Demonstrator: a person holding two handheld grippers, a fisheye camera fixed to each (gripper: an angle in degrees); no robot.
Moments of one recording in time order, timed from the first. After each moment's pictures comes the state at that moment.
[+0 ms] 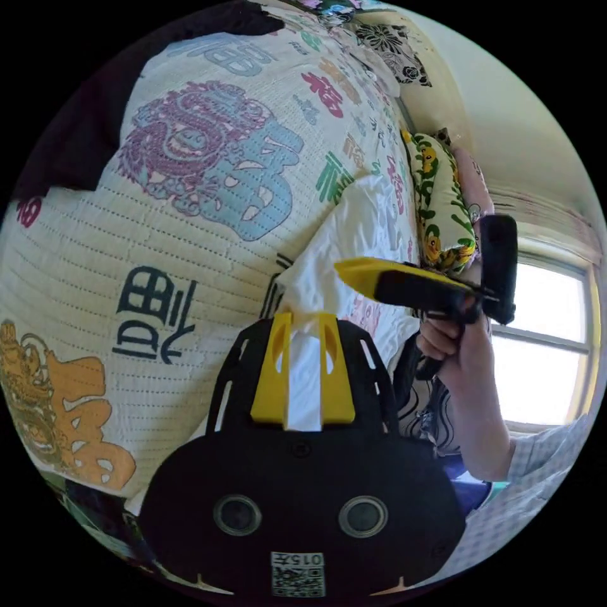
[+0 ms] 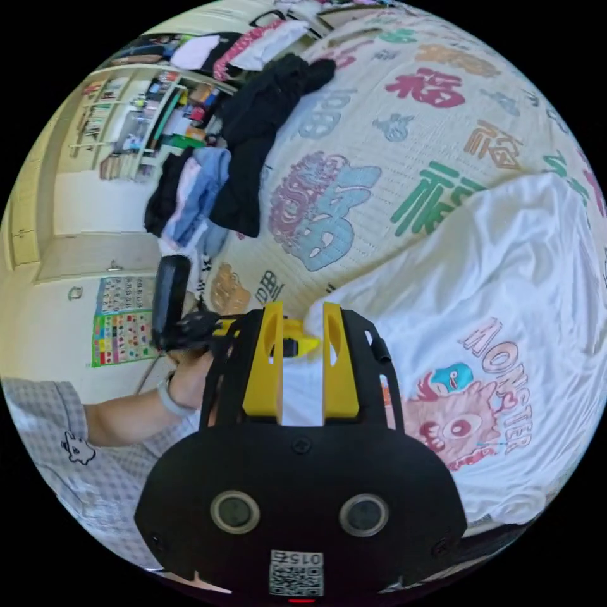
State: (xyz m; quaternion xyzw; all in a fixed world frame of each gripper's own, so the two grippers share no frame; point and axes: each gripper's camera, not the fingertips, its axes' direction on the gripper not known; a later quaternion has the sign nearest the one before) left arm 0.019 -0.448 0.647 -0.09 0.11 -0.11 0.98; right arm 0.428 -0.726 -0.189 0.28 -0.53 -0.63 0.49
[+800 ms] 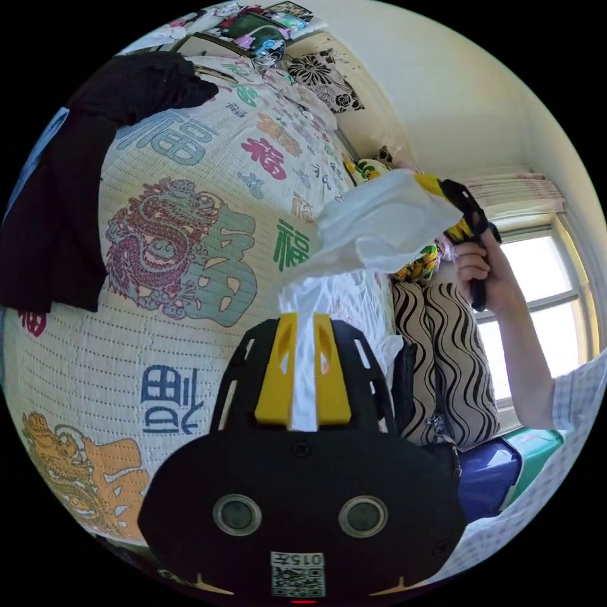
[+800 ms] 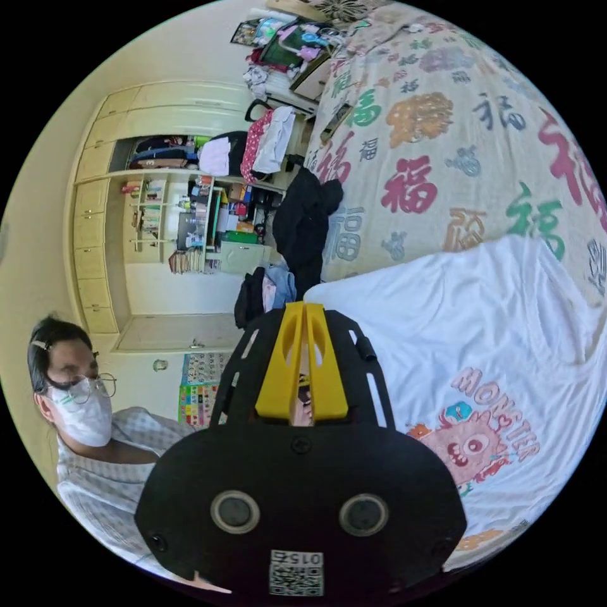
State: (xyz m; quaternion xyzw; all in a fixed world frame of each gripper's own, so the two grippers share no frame) left arm -0.024 -0.494 0.511 0.03 0.14 -0.02 0.99; right arm 0.437 -0.817 -0.372 0.19 -0.72 -0.54 0.38
